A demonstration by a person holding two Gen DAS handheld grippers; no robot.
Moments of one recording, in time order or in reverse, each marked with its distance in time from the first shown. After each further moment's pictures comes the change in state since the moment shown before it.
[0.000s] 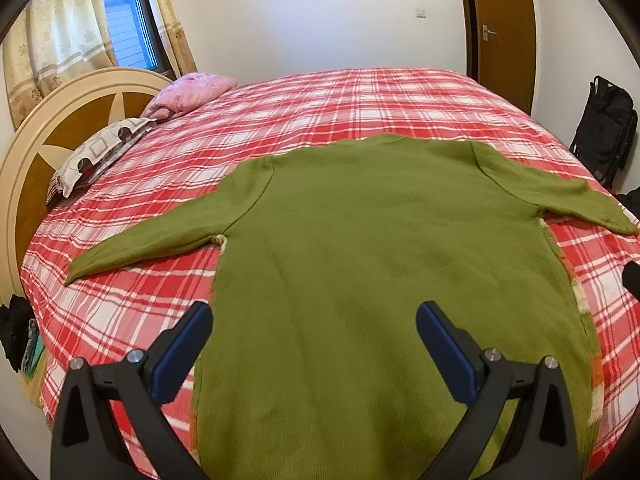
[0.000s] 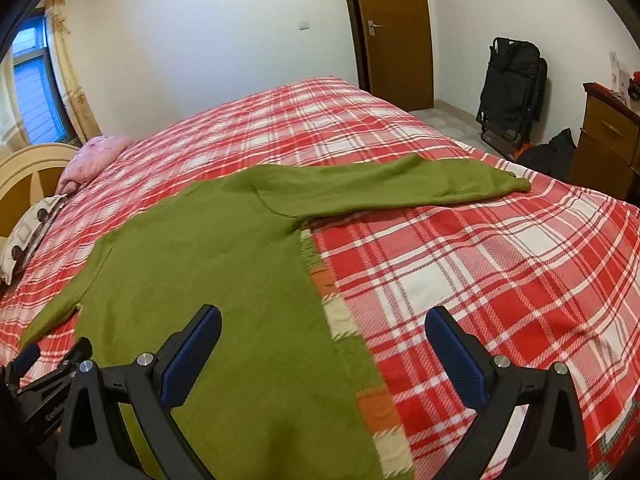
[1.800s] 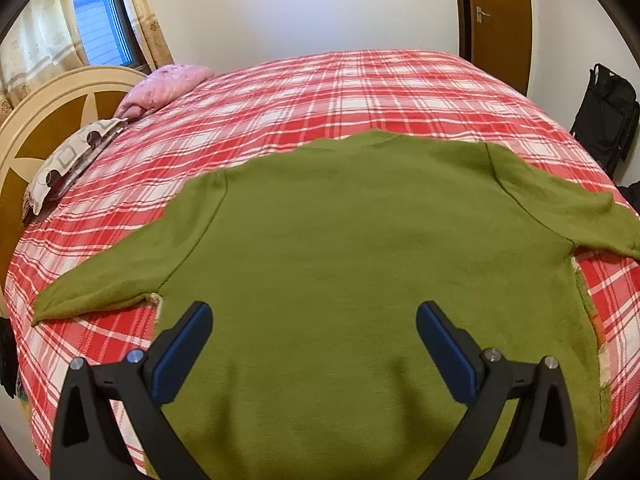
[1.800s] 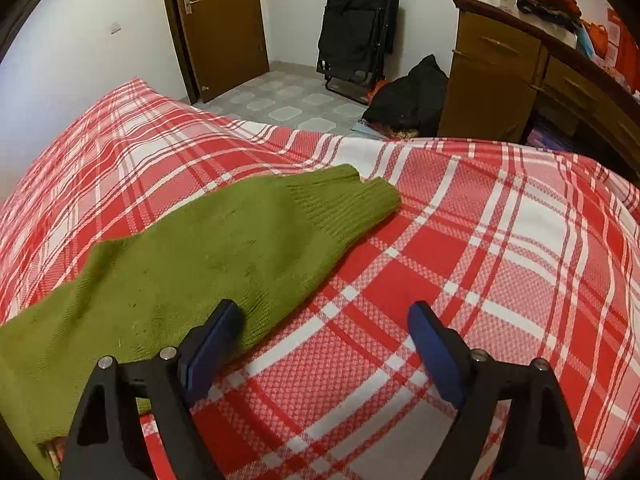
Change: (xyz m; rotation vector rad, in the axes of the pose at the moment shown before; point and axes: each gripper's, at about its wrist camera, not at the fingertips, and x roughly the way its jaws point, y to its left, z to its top) left arm 0.075 -0.036 0.056 0.026 0.065 -0.033; right arm 0.174 -0.222 0.106 0.346 0.115 -0.451
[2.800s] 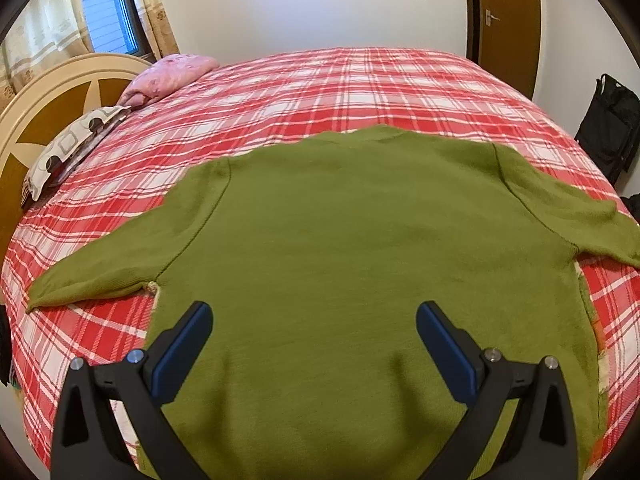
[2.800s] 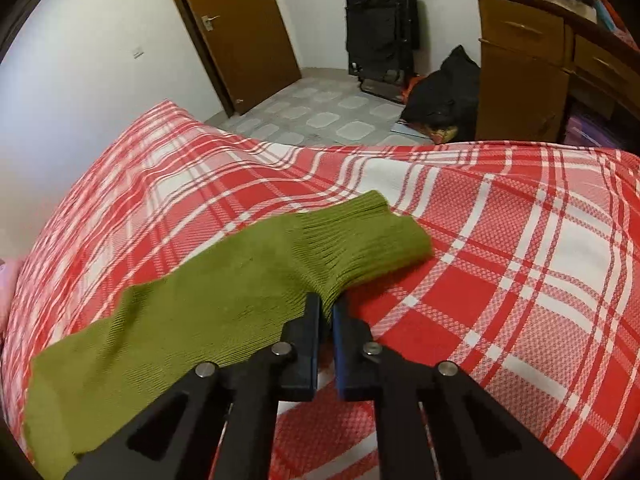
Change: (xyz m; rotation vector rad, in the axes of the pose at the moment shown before) left arm 0.002 0.008 -0.002 -0.045 0.015 -0.001; right arm 0.002 -0.017 0.023 0.045 -0.023 0.221
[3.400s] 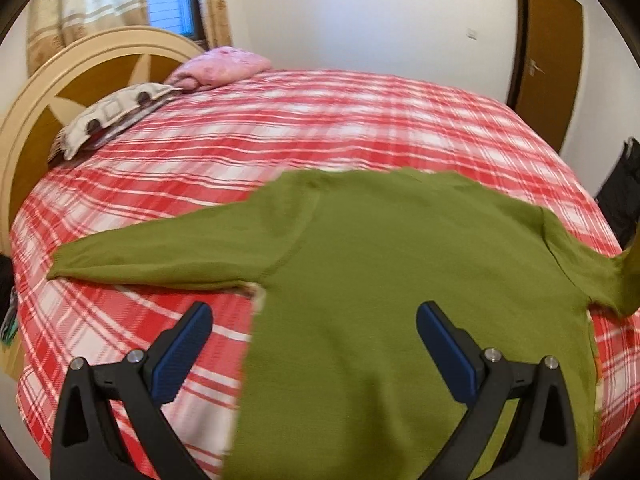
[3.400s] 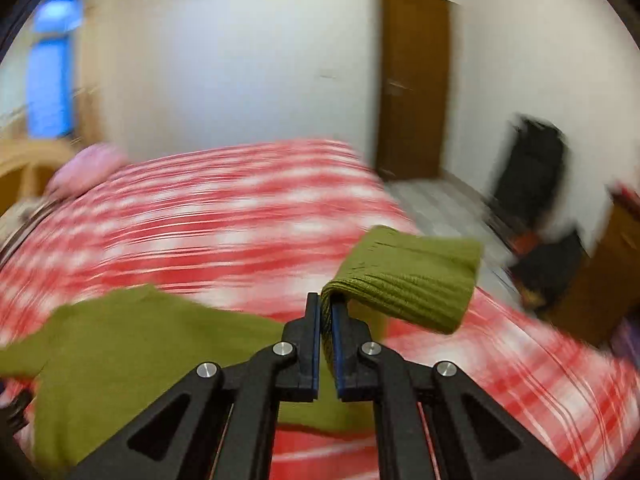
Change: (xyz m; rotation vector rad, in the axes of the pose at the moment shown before) left arm -0.021 0.098 -0.002 -0.188 -0.069 0.044; right arm -0.174 0.248 -0.055 -0.633 -0.250 0.352
